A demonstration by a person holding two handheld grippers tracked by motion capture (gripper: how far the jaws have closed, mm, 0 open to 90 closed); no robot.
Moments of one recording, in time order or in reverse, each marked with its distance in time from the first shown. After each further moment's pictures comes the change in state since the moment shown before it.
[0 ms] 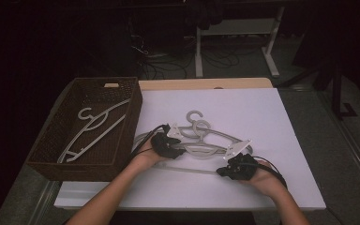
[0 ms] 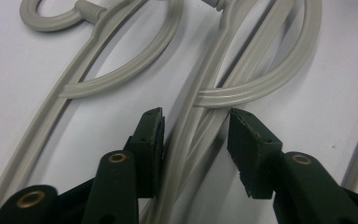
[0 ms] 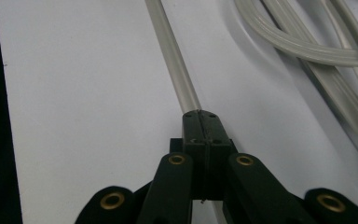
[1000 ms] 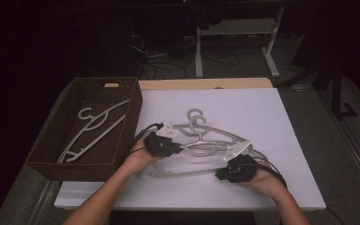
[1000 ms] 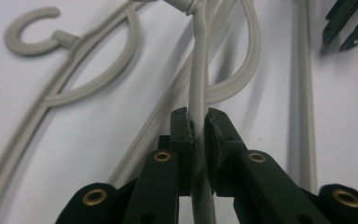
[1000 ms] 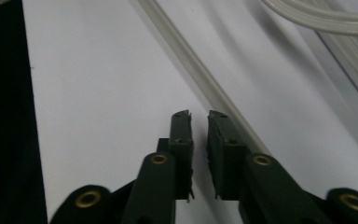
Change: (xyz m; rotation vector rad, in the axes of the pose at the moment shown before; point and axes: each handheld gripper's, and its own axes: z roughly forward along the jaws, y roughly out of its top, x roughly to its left) left arm -0.002 0.001 -0.037 -0.098 -0.120 -0.010; right arm 0.003 0.000 -0.001 -0.013 0.051 -0.005
